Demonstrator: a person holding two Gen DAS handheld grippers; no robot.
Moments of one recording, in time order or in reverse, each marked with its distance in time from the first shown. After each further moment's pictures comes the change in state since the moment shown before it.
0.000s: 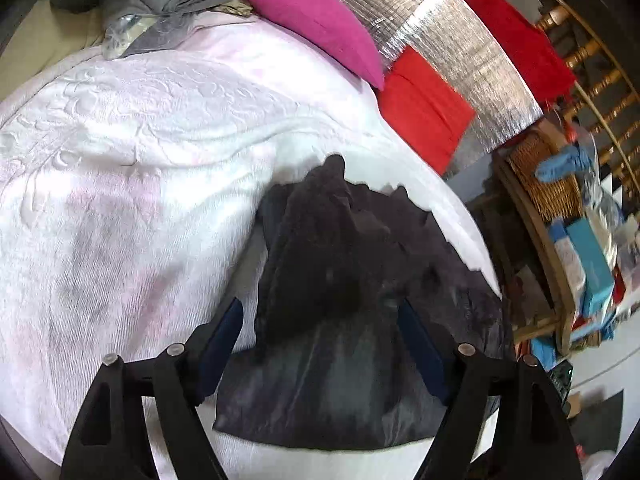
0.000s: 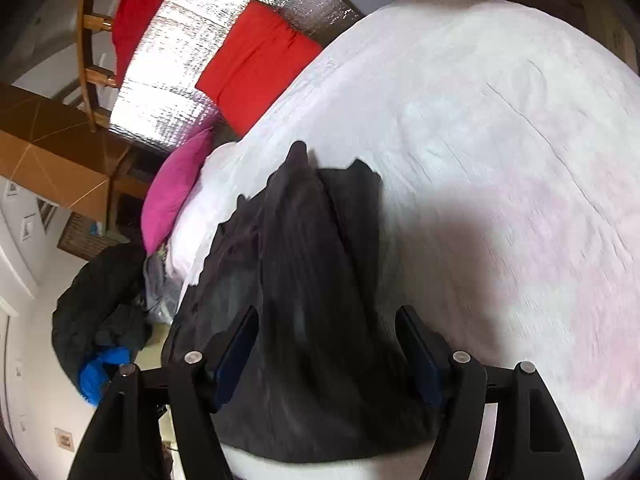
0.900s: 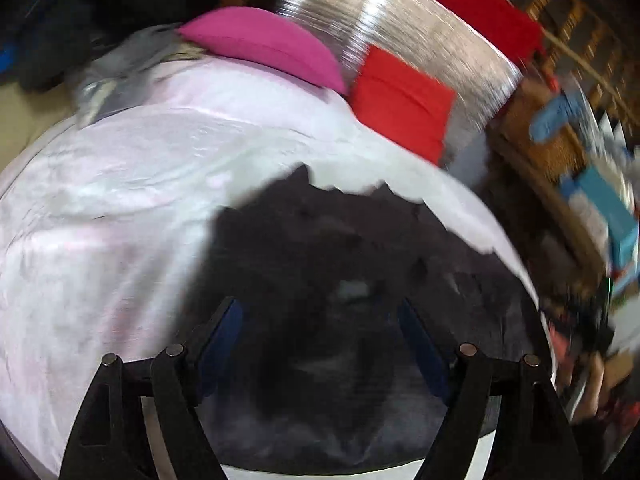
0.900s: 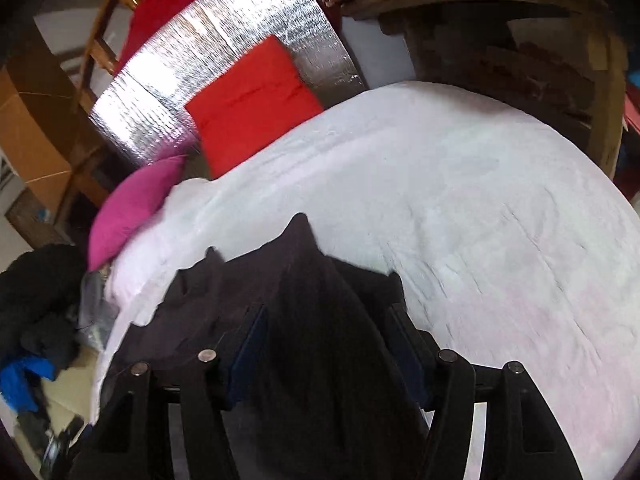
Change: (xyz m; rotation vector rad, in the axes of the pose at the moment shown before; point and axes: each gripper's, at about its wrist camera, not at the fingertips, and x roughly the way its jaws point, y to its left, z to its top) left arm 0.007 -0.062 -0.012 0.232 -0.094 0.092; right arm 0.048 0.085 0.055 -0.203 -0.239 -0.276
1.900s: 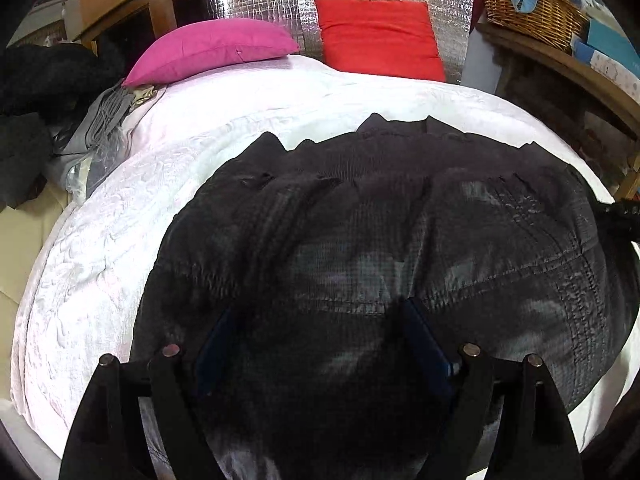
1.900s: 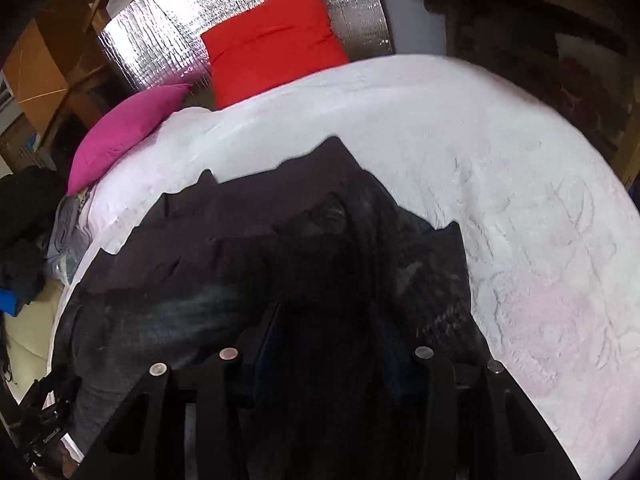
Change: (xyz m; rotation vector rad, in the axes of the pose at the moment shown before) left arm 0.047 -0.058 -0.029 0.341 0.083 0.283; right arm 0.025 0.043 -0.040 -0.176 0.127 -0.087
